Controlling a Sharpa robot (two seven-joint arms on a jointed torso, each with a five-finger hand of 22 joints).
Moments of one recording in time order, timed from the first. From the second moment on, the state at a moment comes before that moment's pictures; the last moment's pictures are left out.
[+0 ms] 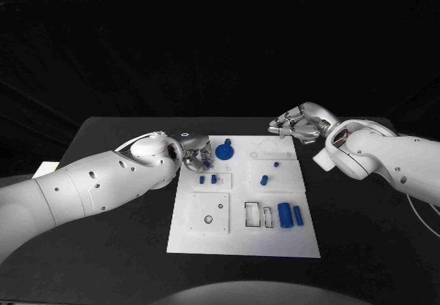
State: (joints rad) left arm 1.16 -0.59 -0.01 1.29 -1.60 -0.10 -0.11; left_hand 1.37 -0.18 0.56 -0.03 0.10 1.19 0.12 0.07 0.08 1.27 0.06 0.09 0.10 1.47 -0.02 1.34 1.02 0.09 1.46 0.07 1.17 1.20; right arm 1.17 -0.91 0.04 1.45 -0.90 -0.30 0.06; right_hand 1.33 0.02 -0.15 0.25 0.34 1.00 0.14 0.08 0.08 1.10 0.06 0.50 0.62 1.46 -0.01 1.46 1.31 0.07 1.43 0.08 1.36 1.19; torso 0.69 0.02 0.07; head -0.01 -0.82
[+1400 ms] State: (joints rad) left arm 1.16 -0.59 -0.01 1.29 -1.59 -0.08 -0.10; left_hand 1.37 -0.18 0.55 -0.04 0.10 1.19 0.12 0.07 0.08 1.29 0.05 0.09 0.11 1.47 -0.02 1.34 1.02 0.09 1.46 0.07 1.18 1.21; right arm 1.17 -0.91 0.04 1.45 -0.90 -0.30 0.06; right_hand 1.33 0.02 -0.15 0.25 0.34 1.00 0.14 0.08 0.08 1.10 0.06 0.50 0.62 1.46 -0.01 1.46 1.31 0.07 1.43 0.08 1.36 1.19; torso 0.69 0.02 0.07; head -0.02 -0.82
